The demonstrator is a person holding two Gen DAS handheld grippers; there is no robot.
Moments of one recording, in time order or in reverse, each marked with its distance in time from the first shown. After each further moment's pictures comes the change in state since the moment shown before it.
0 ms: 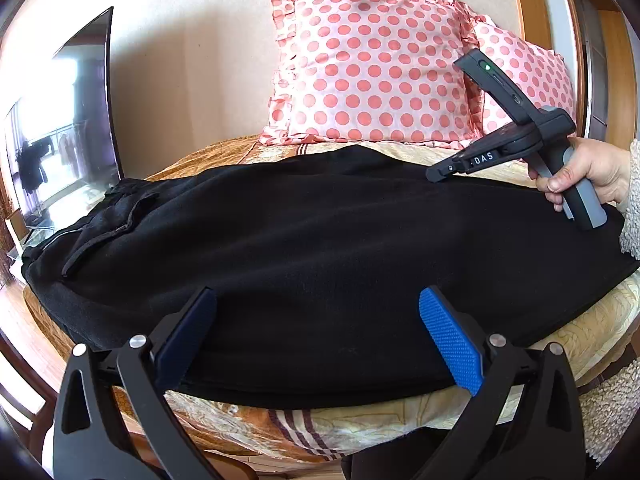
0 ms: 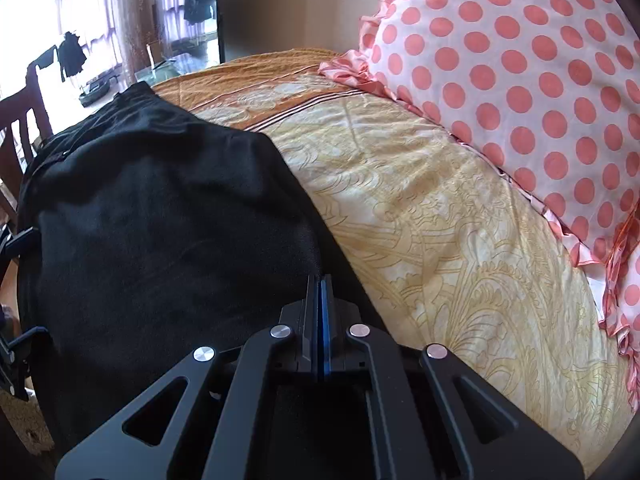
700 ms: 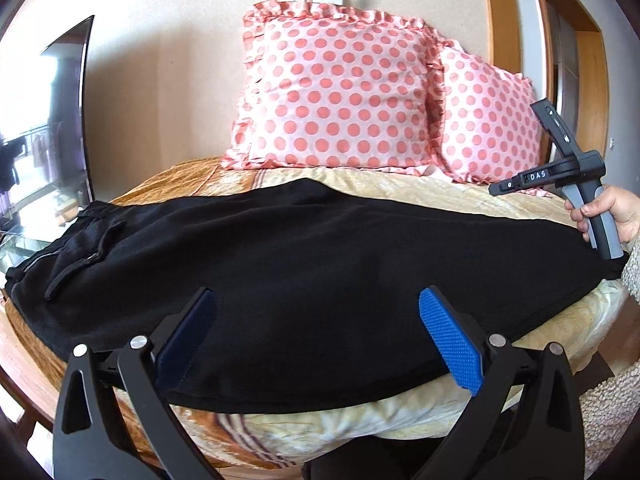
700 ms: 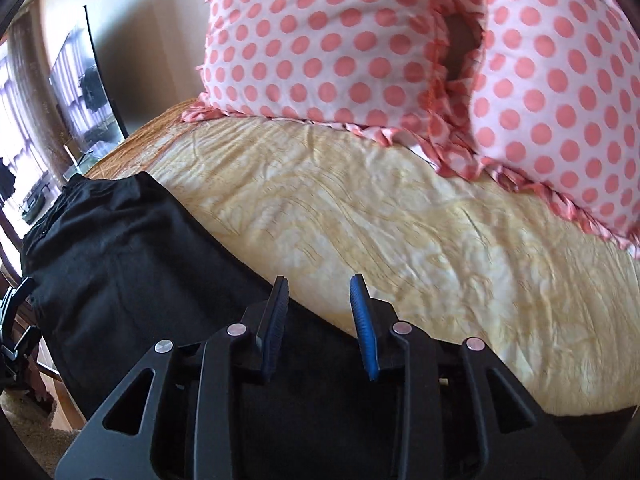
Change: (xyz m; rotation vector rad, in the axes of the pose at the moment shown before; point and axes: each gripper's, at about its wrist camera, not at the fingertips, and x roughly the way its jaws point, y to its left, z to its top) left arm -0.024 -0.024 0.018 0.000 -0.067 -0.163; right arm -0.123 -0.115 -0.120 0.424 -0.059 -0.158
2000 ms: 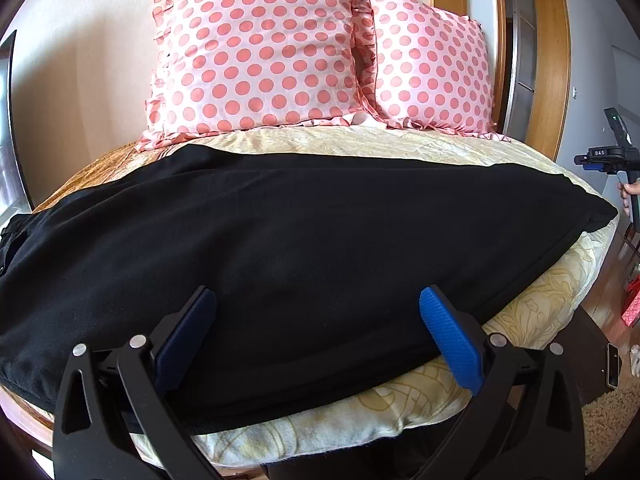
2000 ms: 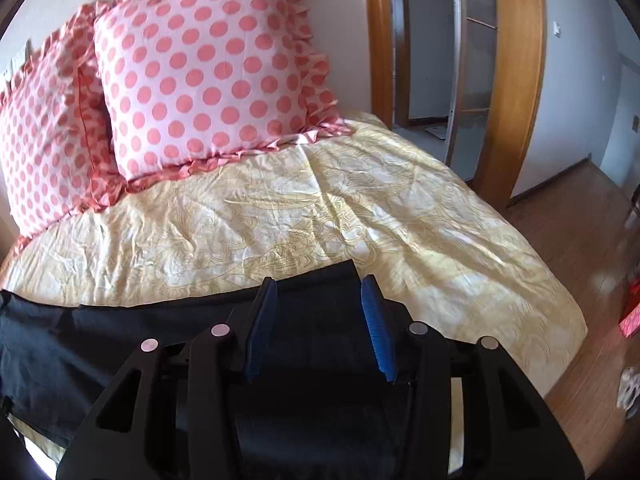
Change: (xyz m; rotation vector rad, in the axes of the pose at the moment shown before) left arm 0.044 -0.069 -0.014 0.119 0.144 -0.126; right arm -0.162 -0.267 -0.167 0.518 -0.155 -0.499
